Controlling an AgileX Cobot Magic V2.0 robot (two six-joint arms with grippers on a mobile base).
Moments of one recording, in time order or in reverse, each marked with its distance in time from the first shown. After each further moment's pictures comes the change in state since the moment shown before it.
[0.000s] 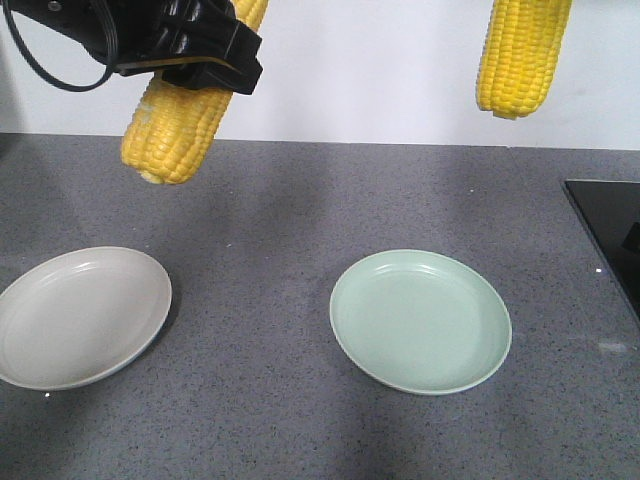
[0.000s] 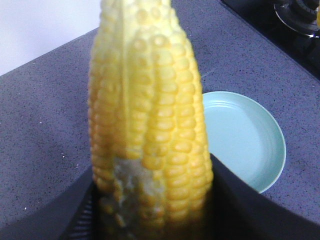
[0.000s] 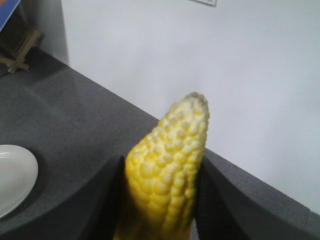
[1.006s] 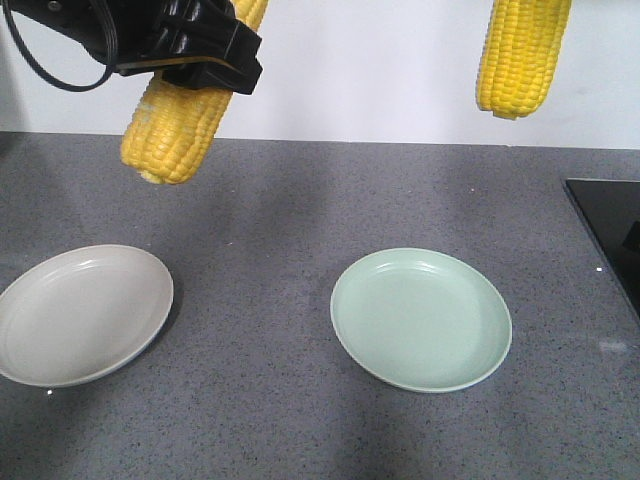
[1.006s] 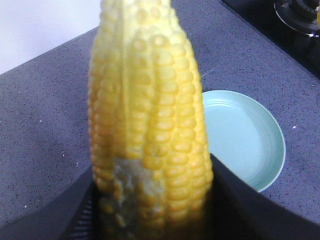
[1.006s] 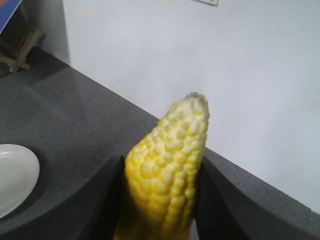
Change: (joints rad) left arm 0.000 0.000 0.000 0.000 0.000 0.000; right arm 0.000 0.000 0.000 0.000 0.000 0.000
